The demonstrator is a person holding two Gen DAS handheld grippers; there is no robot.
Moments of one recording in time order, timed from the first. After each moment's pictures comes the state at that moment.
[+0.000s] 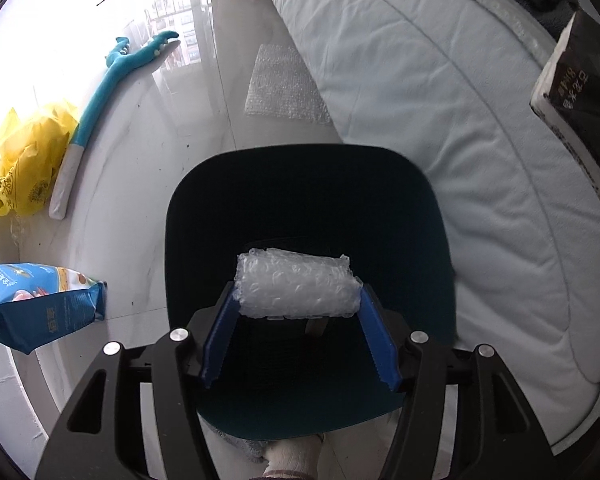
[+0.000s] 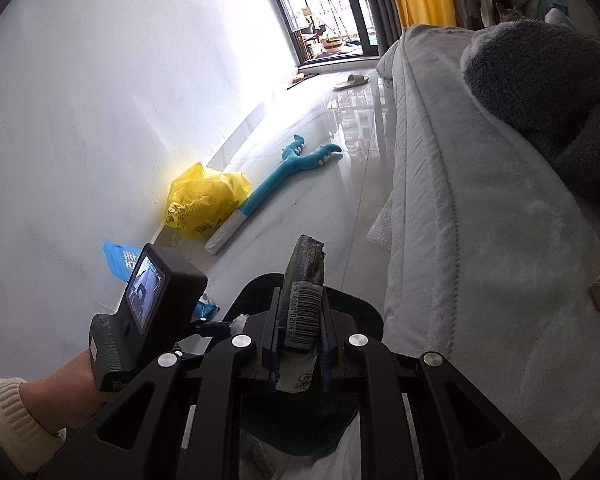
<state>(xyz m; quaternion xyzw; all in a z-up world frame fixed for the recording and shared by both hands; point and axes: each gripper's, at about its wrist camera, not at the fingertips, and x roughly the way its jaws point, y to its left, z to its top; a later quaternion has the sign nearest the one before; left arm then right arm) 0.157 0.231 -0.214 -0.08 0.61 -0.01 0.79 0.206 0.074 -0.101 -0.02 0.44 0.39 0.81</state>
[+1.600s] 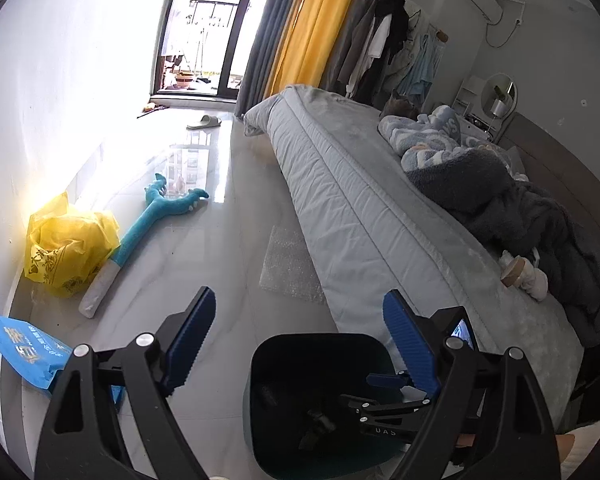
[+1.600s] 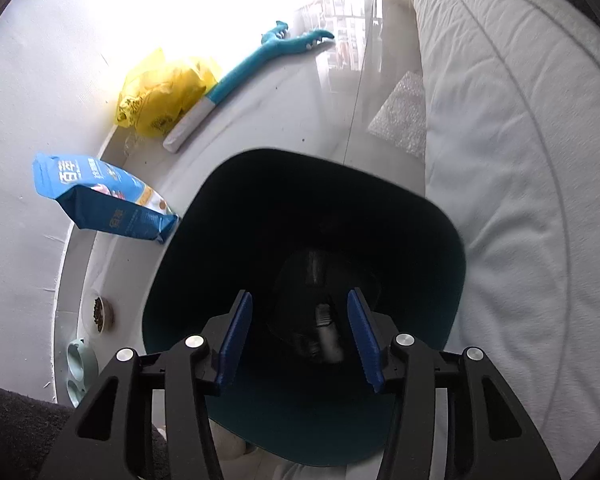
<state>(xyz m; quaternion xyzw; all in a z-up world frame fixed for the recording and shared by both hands) 0.096 0.312 -0.049 -0.15 0.33 0.01 0.93 0.193 0.154 -0.208 -0.11 0.57 0.33 0.75</state>
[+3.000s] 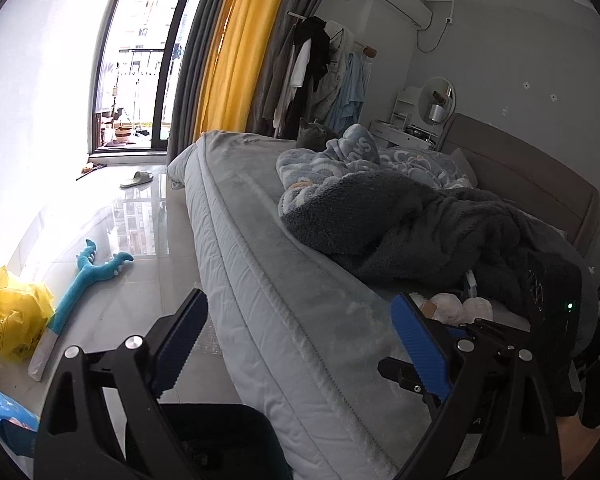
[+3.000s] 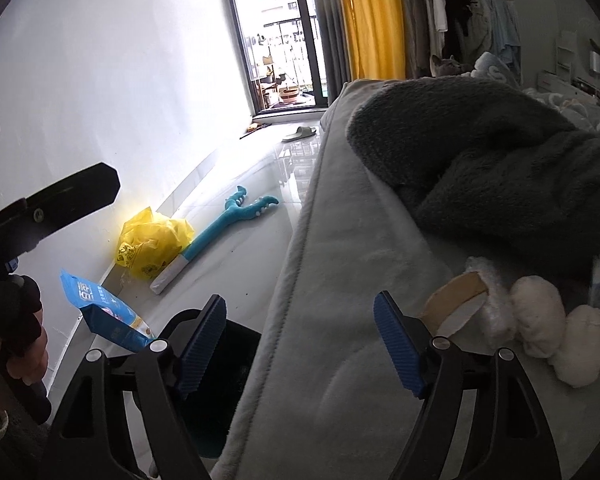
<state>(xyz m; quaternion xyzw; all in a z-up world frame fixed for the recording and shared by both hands) 0.162 0.144 -0.007 -0.10 0.25 -0.07 0.96 0.228 -0.044 -0.060 -0.02 0.35 0.31 0.88</state>
